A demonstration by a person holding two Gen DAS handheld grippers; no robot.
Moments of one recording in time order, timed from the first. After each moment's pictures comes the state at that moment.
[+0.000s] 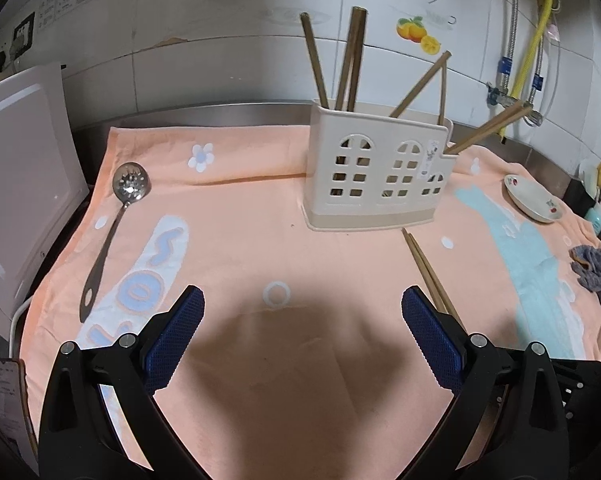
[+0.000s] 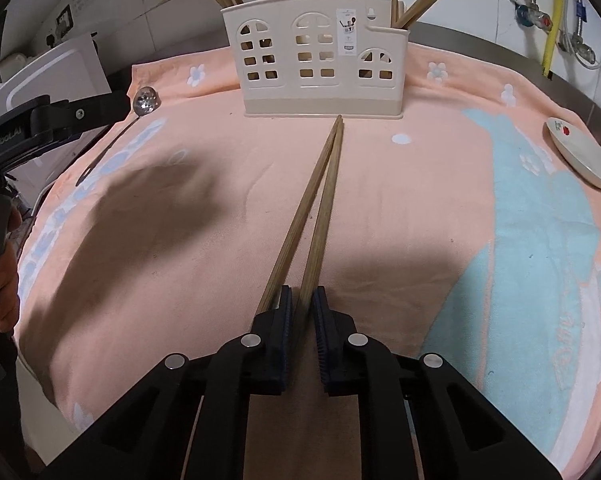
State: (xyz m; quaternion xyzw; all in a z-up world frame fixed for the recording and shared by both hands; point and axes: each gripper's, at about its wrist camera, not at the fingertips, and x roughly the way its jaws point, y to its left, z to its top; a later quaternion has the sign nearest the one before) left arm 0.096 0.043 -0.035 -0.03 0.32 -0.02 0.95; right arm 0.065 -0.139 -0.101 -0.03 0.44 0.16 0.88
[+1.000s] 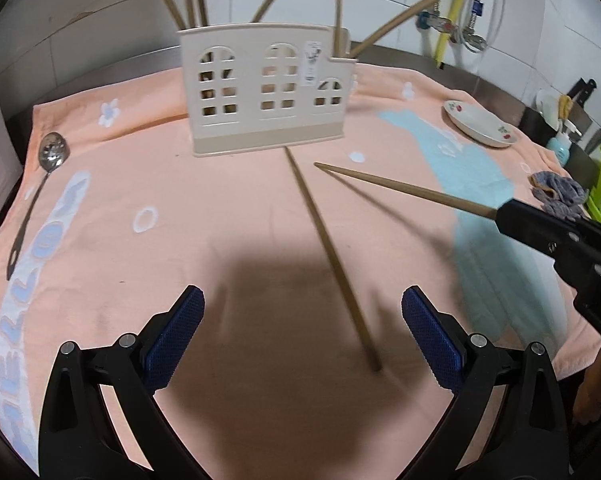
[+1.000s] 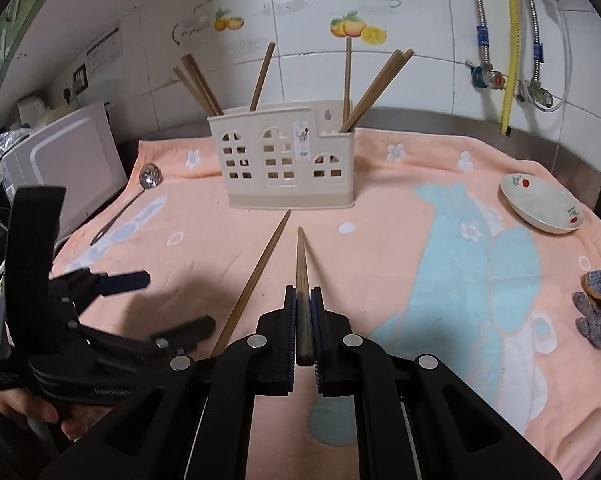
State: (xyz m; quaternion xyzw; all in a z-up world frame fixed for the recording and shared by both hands) left arm 0.075 -0.051 -0.081 0.00 0.39 -0.11 0.91; right arm 0.044 -0.205 -0.035 0.00 0.32 0.16 0.93
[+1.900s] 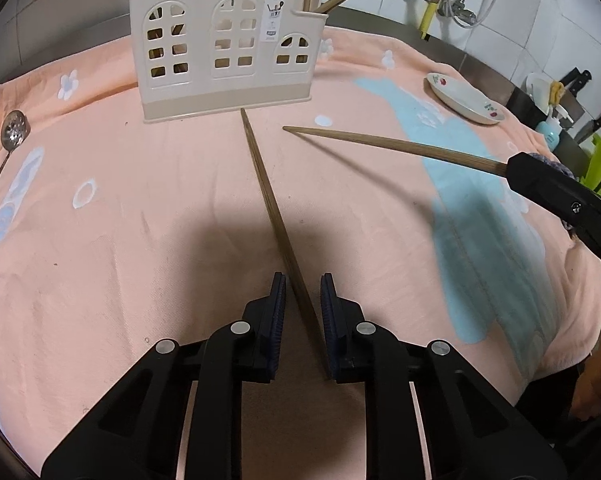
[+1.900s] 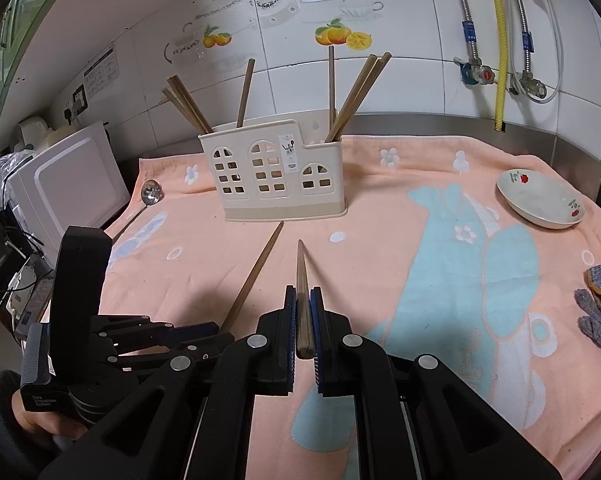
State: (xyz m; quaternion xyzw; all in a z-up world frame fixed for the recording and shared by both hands) left arm 0.092 -0.076 -0.107 -0.02 0.44 -0.14 0.89; right arm 0.048 -0.222 -0.034 0.03 0.31 0.17 0.93
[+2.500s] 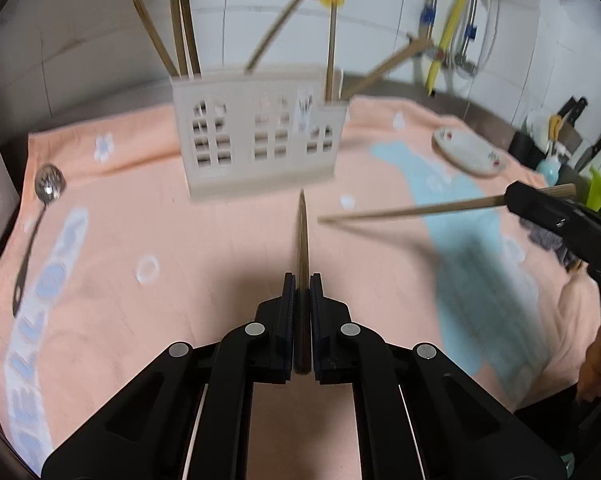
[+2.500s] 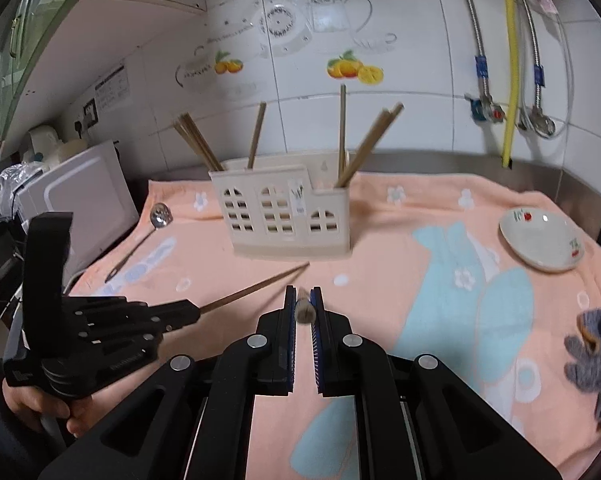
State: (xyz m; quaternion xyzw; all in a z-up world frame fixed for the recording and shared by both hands) left arm 0.092 -0.045 -0.039 -0.01 0.36 -0.13 0.92; right arm 0.063 -0.222 0.010 0.02 0.28 0.20 0.94
